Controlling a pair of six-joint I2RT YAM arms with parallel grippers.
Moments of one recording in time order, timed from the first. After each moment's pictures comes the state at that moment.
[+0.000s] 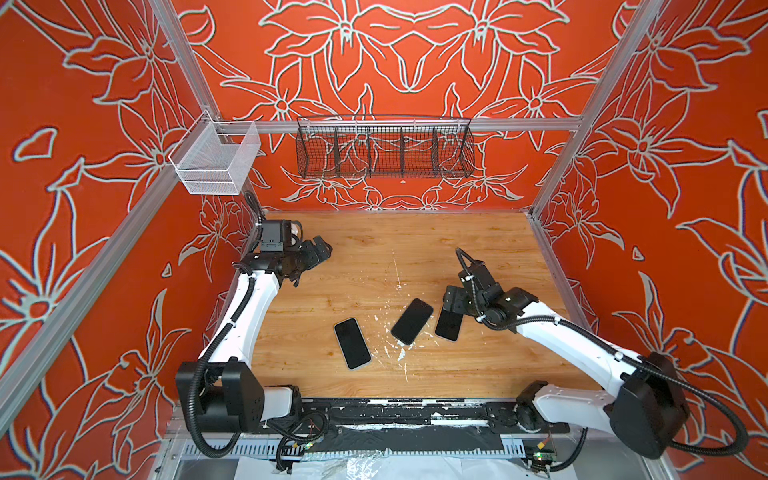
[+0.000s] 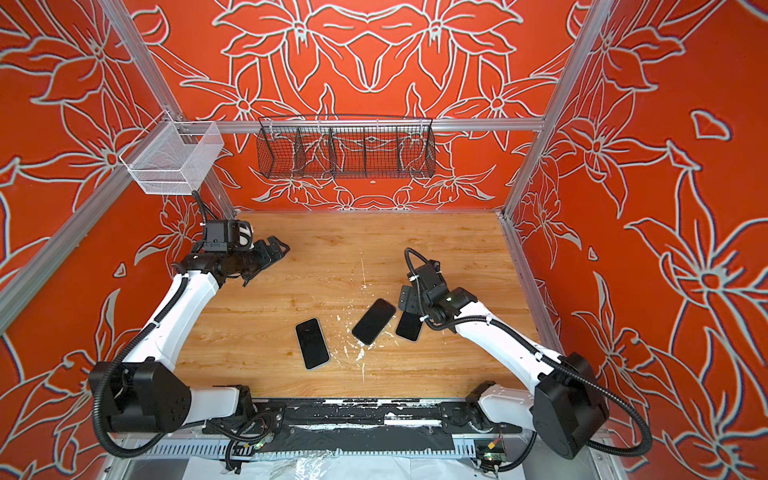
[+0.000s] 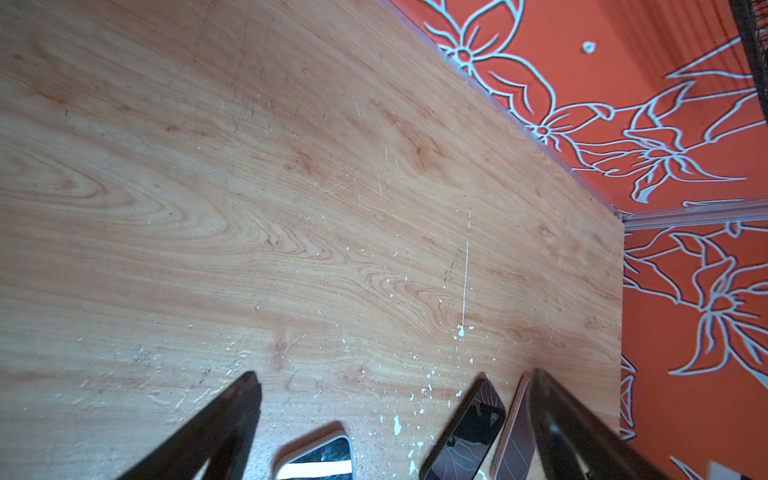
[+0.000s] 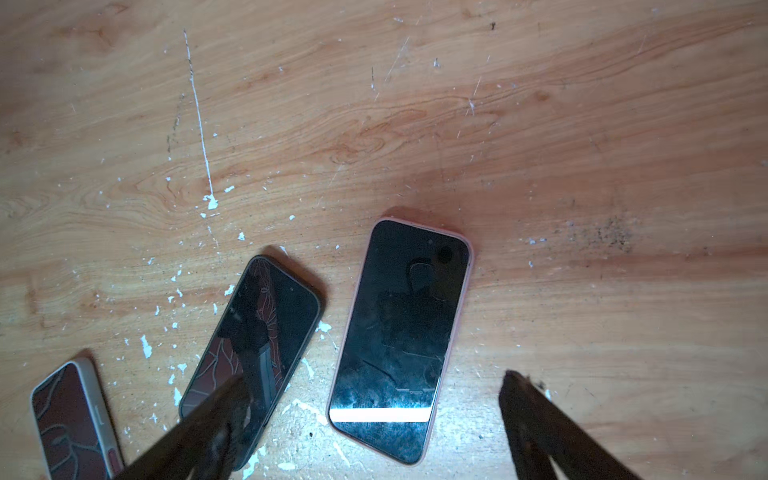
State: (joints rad) left arm 0.06 1.33 1.19 -0.68 0.30 -0.55; right arm 0.58 1.25 0.86 -0.62 0.21 0.76
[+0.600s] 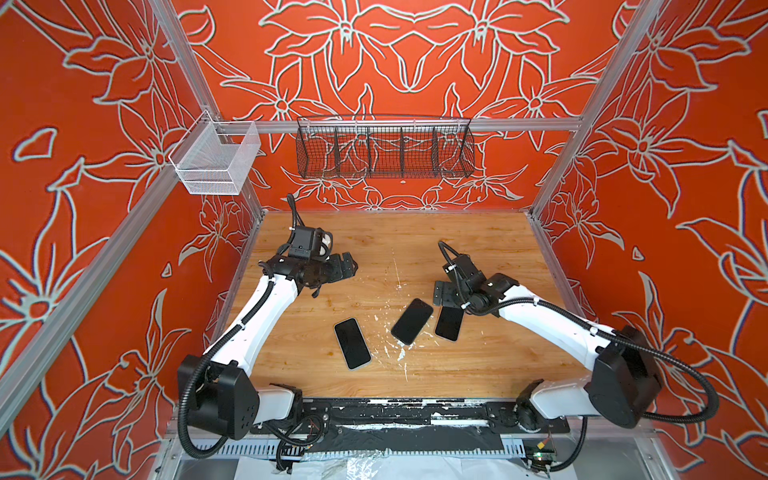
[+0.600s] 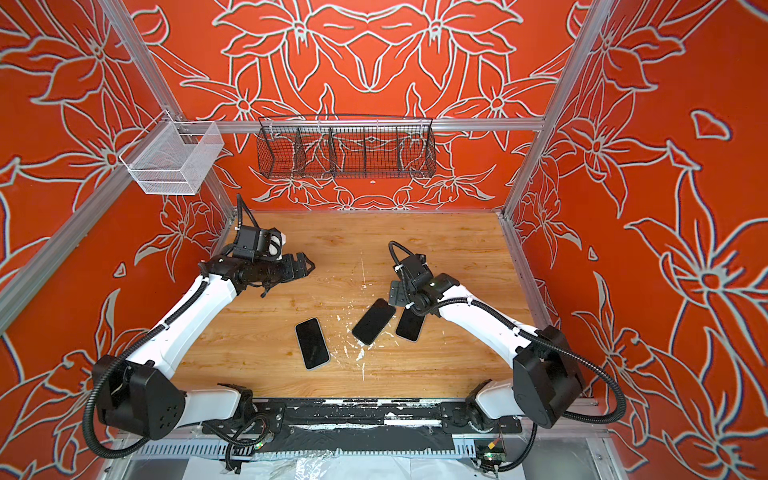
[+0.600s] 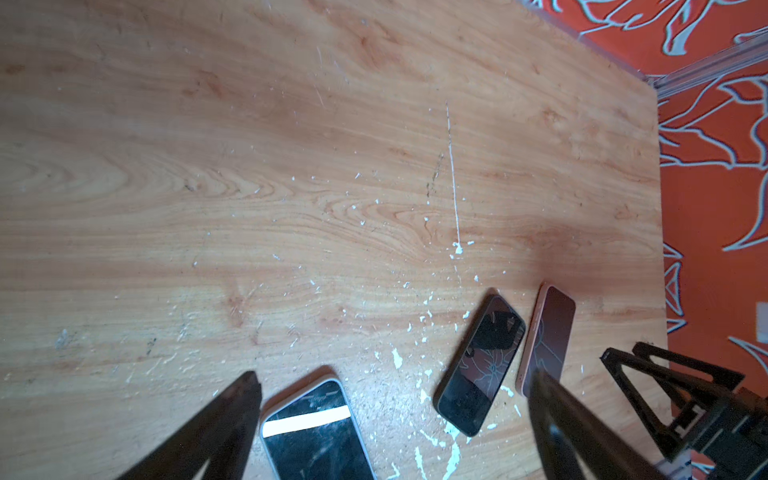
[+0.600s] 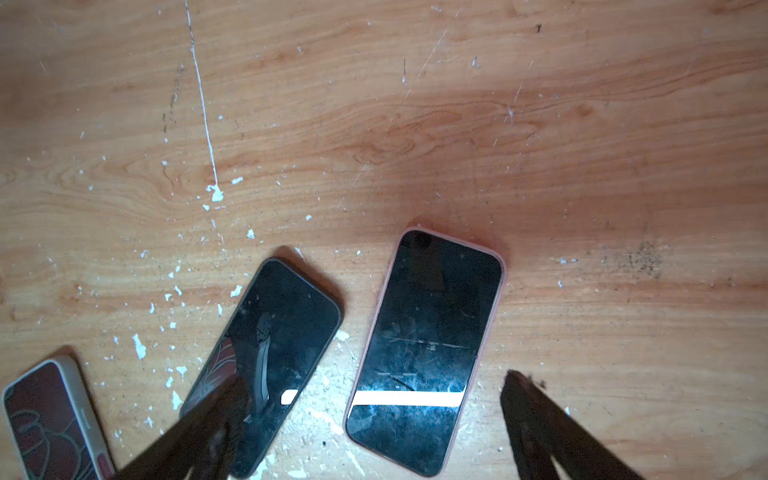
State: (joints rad) left arm -0.16 1.32 1.15 -0.74 0.22 -0.46; right arm 0.62 1.38 0.99 -0.68 0.20 0.71
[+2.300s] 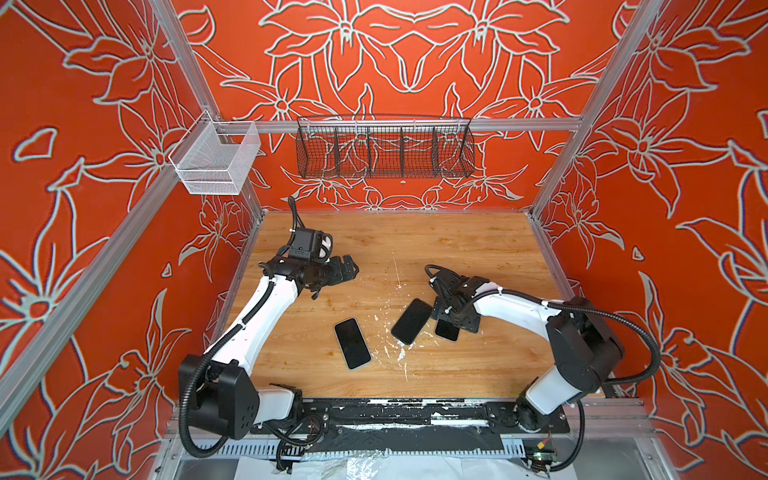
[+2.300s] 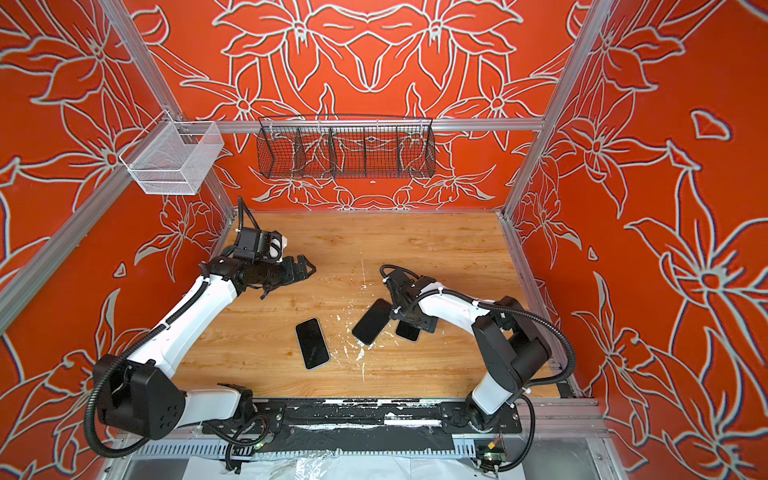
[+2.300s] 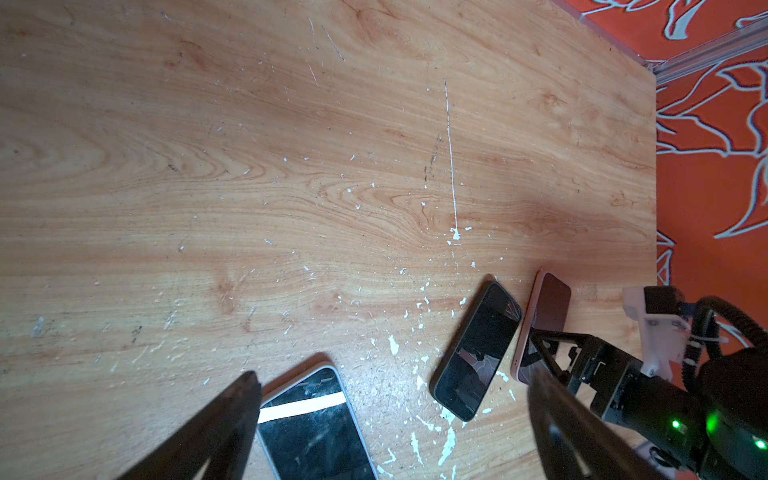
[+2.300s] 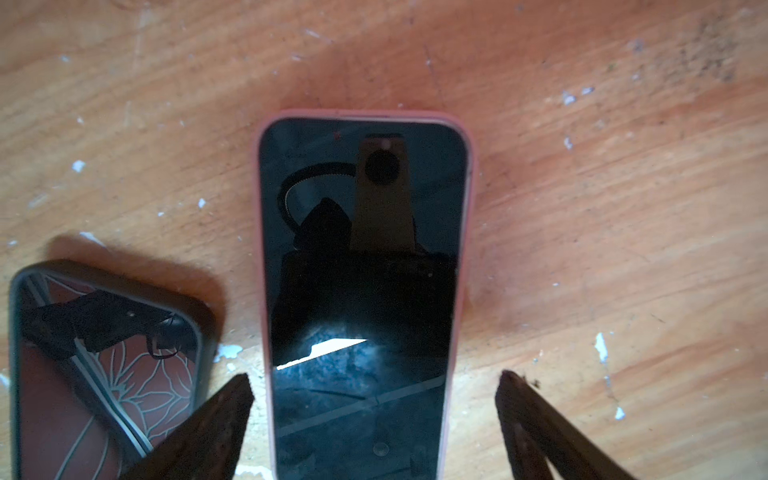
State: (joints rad) left arm -0.16 1.32 1.14 -0.75 0.27 -0.47; right arm 0.65 1.62 0.98 -0.76 0.20 1.02
